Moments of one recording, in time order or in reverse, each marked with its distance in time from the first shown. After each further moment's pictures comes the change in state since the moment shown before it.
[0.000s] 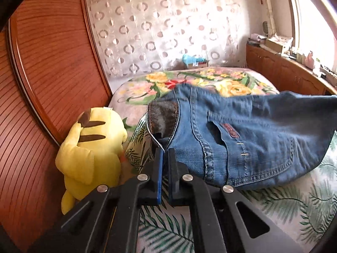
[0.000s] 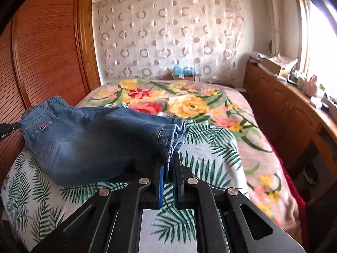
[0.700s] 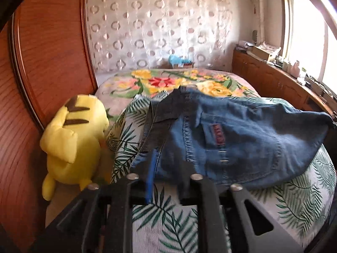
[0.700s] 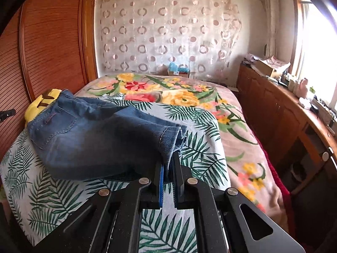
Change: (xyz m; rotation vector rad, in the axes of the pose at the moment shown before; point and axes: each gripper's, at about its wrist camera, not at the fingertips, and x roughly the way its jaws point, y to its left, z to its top) left arm -0.011 -0.011 -0.033 -0.072 0.026 -0.129; right arm -0.029 0.005 -0.053 -0.040 0.049 -0.043
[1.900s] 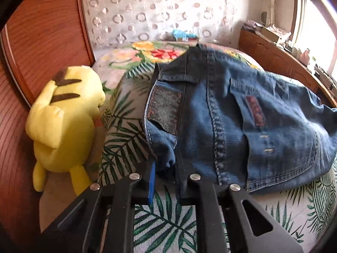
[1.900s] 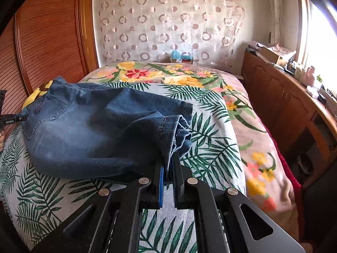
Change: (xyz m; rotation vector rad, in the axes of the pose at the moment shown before) left arm 0.058 0.007 -0.016 -0.016 0.148 0.014; right arm 0.030 -0.013 -0.001 0.020 0.037 0.024
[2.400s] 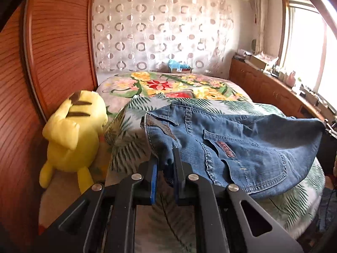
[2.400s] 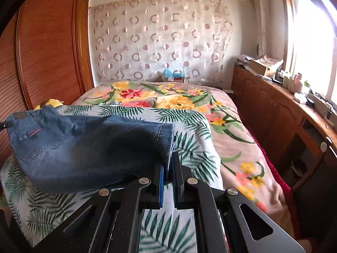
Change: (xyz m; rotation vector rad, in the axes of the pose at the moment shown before) left arm -0.128 -0.011 -0.037 -0.040 -0.197 -0.058; right arm -0.072 -0.009 -0.018 0.040 -0.104 -0.027
